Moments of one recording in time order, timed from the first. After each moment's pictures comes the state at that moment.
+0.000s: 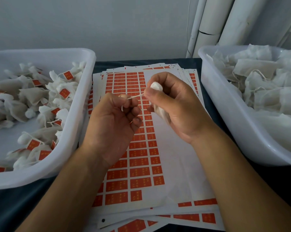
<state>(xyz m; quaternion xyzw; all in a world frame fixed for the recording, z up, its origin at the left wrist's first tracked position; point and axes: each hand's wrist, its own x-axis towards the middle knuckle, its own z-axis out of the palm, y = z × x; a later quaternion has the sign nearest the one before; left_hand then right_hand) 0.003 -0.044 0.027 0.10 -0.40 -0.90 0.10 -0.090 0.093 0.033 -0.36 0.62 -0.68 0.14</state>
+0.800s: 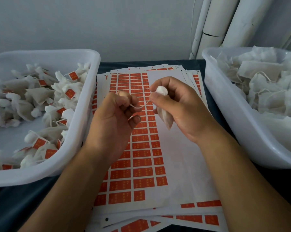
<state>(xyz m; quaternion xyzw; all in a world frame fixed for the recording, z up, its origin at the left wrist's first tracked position) 0.002 -0.050 0.021 0.06 -0.49 -0.86 0.16 -0.098 0.096 0.027 -0.35 0.68 -0.63 0.12</state>
